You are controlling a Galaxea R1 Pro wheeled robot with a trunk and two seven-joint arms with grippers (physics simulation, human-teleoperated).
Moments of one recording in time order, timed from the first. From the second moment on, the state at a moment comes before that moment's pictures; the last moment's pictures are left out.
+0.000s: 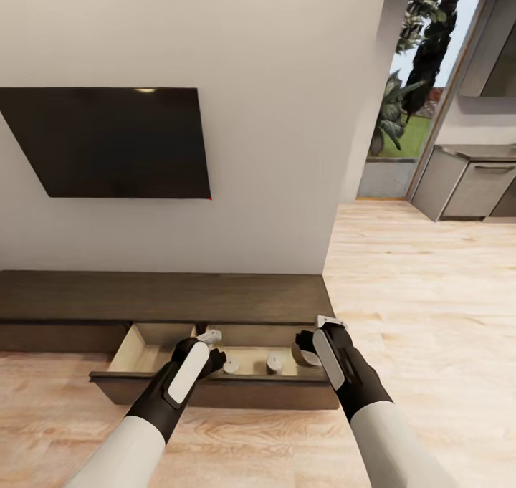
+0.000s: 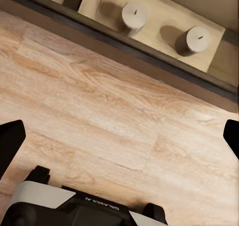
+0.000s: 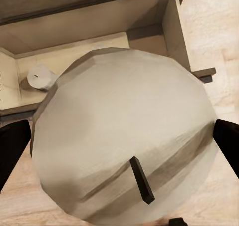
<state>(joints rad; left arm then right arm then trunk) -0.62 -0.14 -0.20 -0.89 0.80 0.67 0.77 -0.67 0.16 0.05 -0.91 -0.35 0.77 -0.46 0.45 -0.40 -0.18</state>
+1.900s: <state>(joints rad) -0.62 -0.14 -0.20 -0.89 0.80 0.67 0.77 -0.67 0.16 0.05 -0.90 -0.35 0.83 -0.46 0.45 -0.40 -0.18</state>
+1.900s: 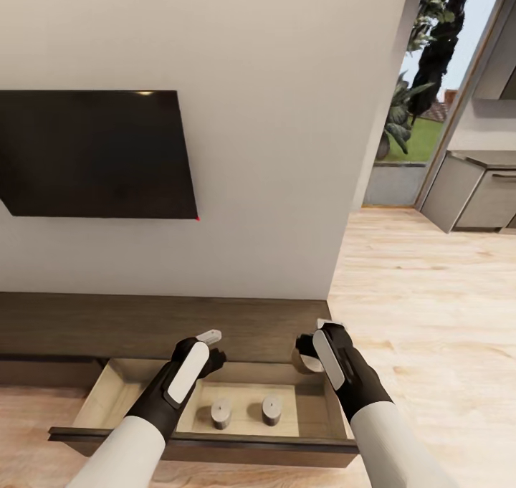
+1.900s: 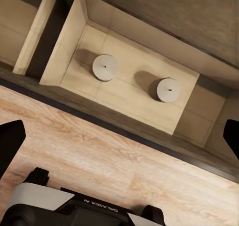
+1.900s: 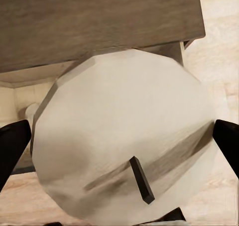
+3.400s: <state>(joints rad) -0.63 -0.14 -0.19 -0.89 0.80 0.67 0.77 -0.66 0.13 0.04 -0.87 -0.35 0.86 -0.46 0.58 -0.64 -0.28</state>
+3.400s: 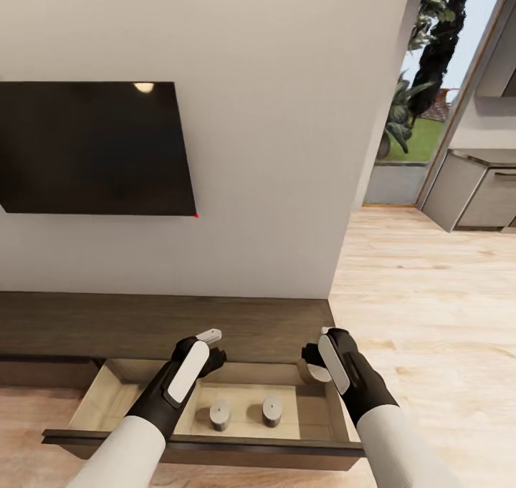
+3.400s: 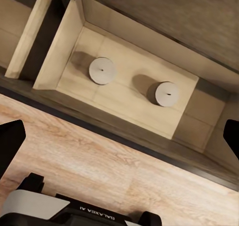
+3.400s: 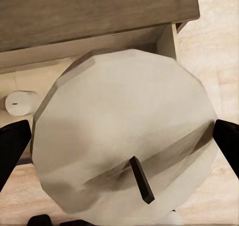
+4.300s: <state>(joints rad) -0.63 -0.14 -0.19 -0.92 0.80 0.67 0.77 -0.68 0.13 0.04 -0.76 -0.36 0.85 -0.46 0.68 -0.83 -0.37</state>
